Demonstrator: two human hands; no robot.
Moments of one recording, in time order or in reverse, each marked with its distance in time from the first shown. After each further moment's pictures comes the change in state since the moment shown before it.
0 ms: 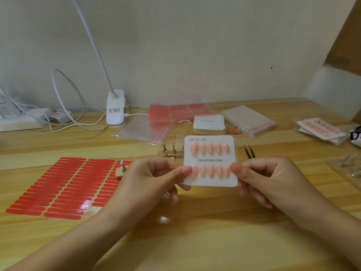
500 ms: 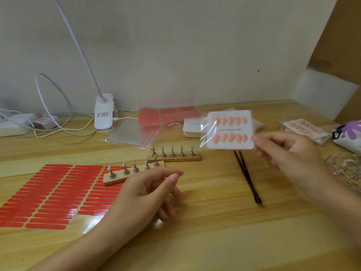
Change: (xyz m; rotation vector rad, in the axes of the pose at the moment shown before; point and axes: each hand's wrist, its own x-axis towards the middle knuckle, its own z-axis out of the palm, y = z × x) left_hand -0.001 -0.016 0.008 0.058 -0.044 0.091; right_hand 0.015 -0.003 -0.040 -0.133 0.438 0.004
